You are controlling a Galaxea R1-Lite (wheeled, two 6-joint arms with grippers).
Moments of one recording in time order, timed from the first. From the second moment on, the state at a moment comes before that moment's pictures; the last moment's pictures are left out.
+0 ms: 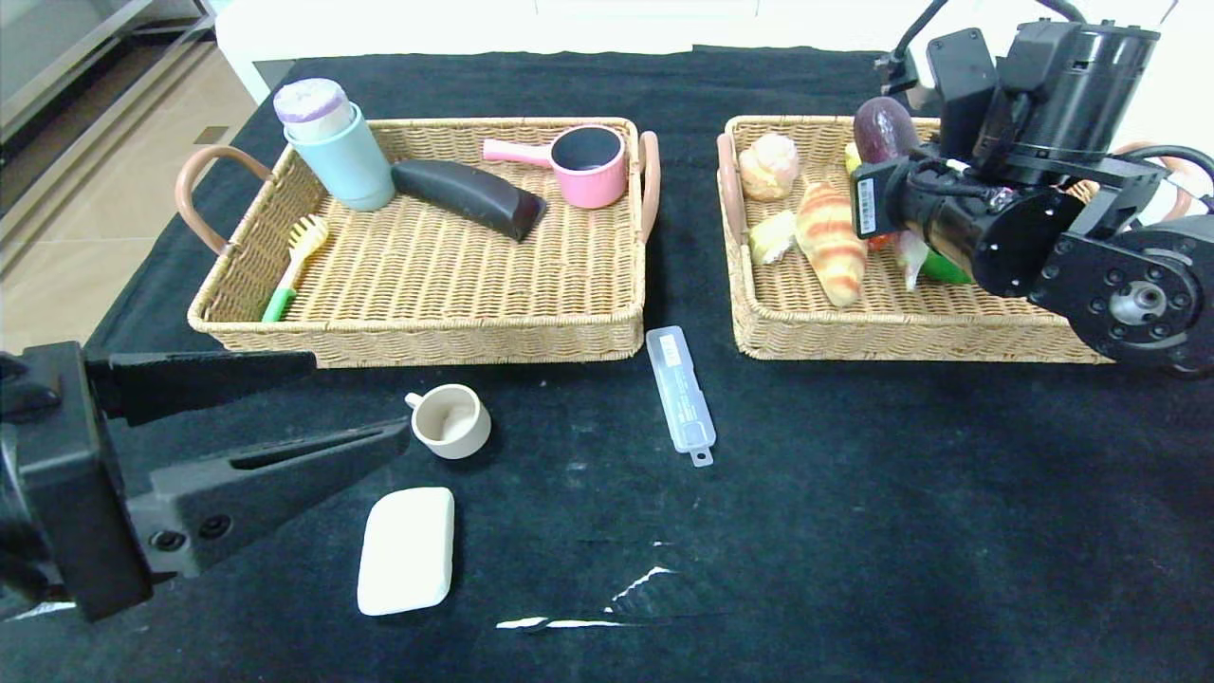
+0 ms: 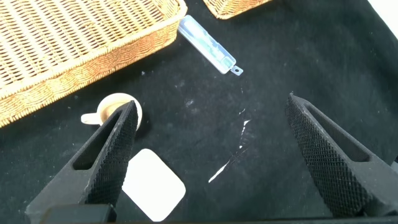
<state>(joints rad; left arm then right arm) -0.50 1.05 -0.88 0.01 -0.18 0.00 0.44 1.87 -1.52 -0.44 -0.54 -0.30</state>
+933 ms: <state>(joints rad) -0.50 1.05 -0.88 0.01 -0.18 0.01 0.49 1.72 -1.38 -0.30 -0.31 -0.29</state>
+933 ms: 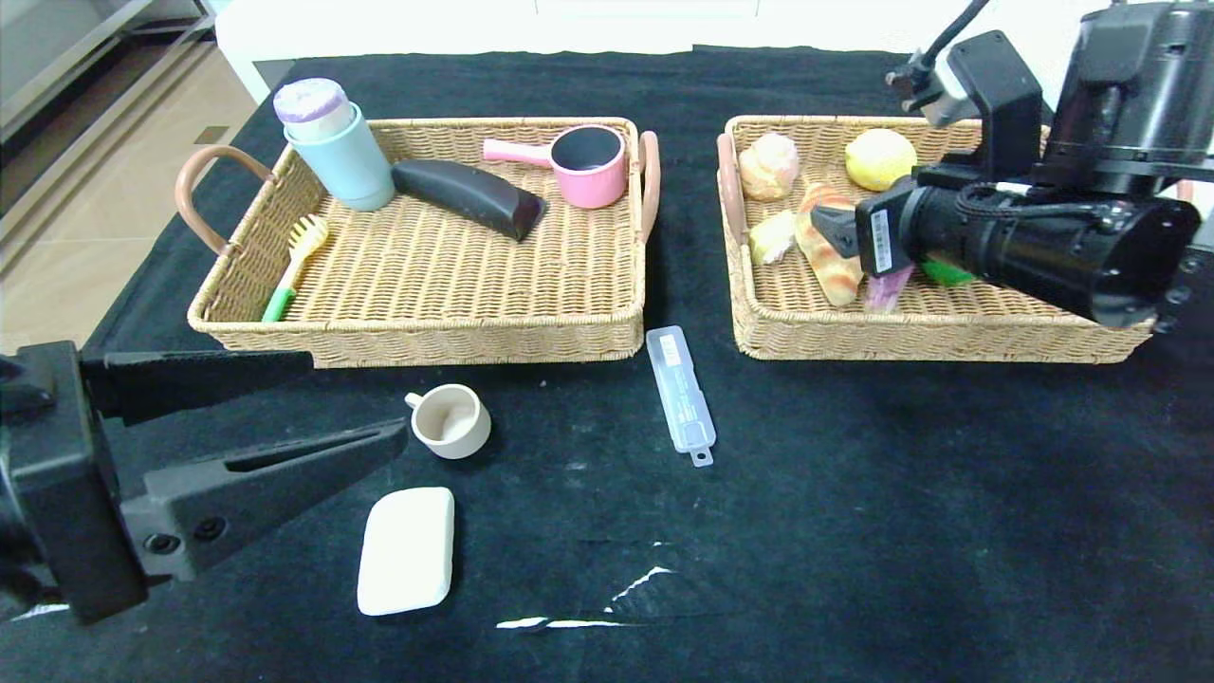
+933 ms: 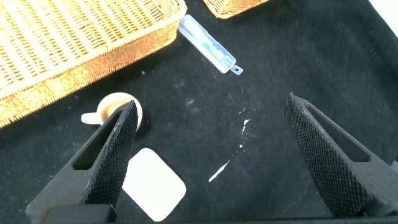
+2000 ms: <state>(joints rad) -0.52 1.06 -0.86 0.02 -0.09 0.06 0.50 1.28 -0.83 -0.21 0.33 -0.24</state>
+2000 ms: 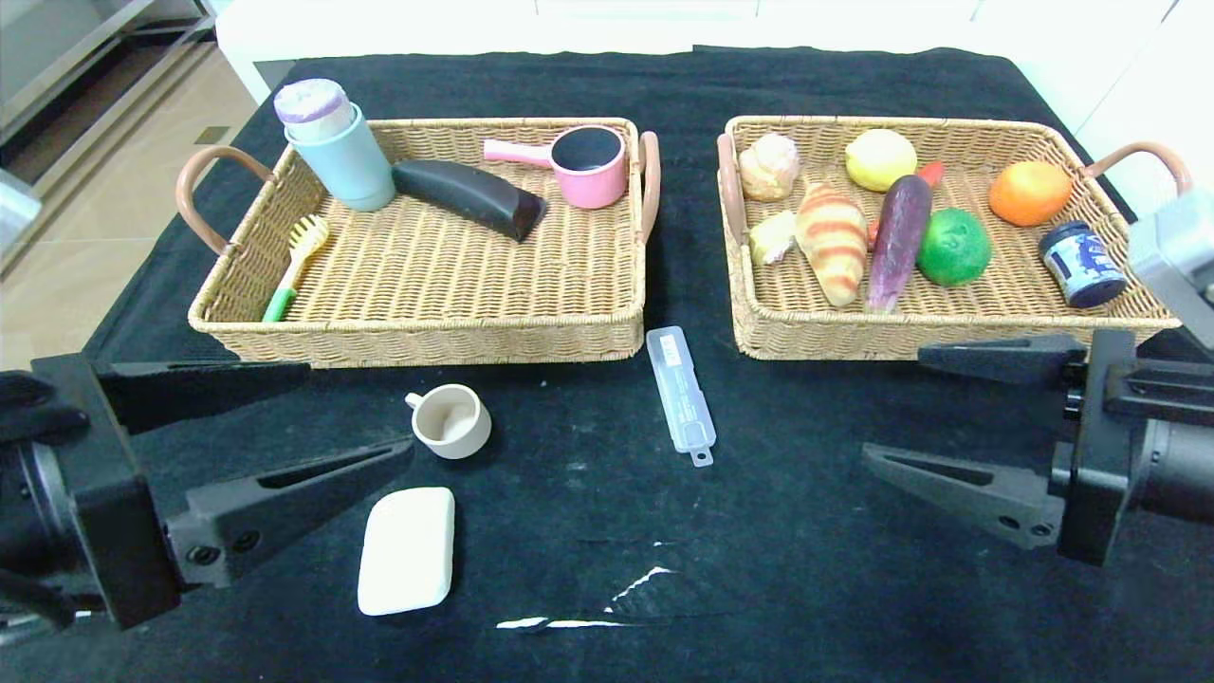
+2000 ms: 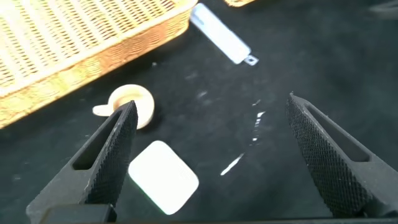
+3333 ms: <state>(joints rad) -0.56 1.13 -0.84 0.10 0.10 0.02 0.43 1.20 -0.55 -0.53 0.44 -0.18</state>
